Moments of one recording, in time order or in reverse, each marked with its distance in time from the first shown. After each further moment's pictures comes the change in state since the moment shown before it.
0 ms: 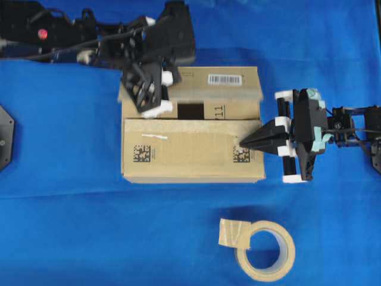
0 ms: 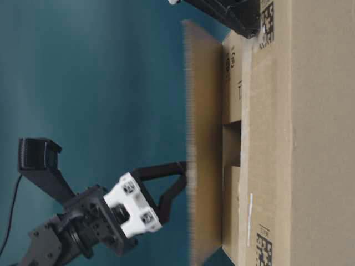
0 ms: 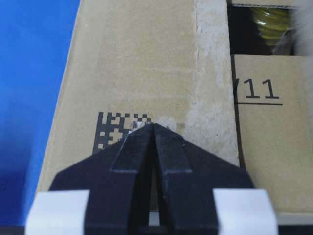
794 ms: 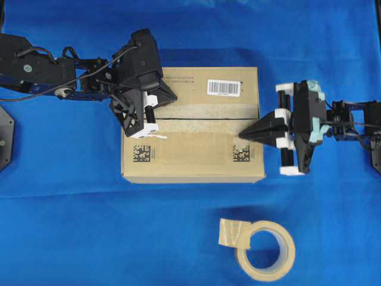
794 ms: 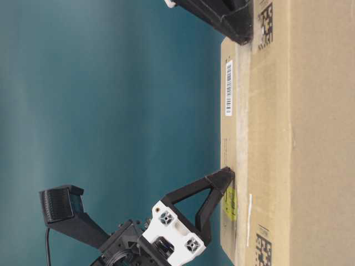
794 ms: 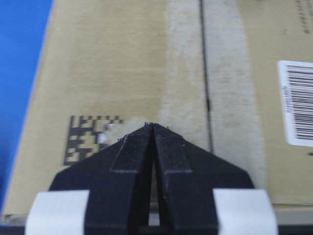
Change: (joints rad) left arm -0.041 -0.046 0.256 -0.002 -0.356 -0.086; right arm -0.060 0.002 -0.002 0.000 -0.009 0.000
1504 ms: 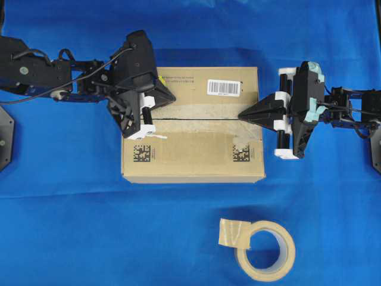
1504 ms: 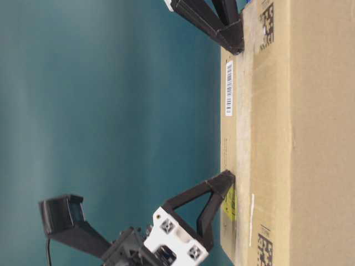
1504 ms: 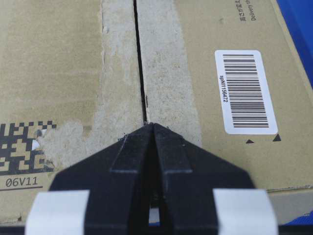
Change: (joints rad) left arm -0.014 -0.023 0.048 0.000 -0.083 -0.003; right arm -0.075 0.018 0.000 0.000 0.006 0.000
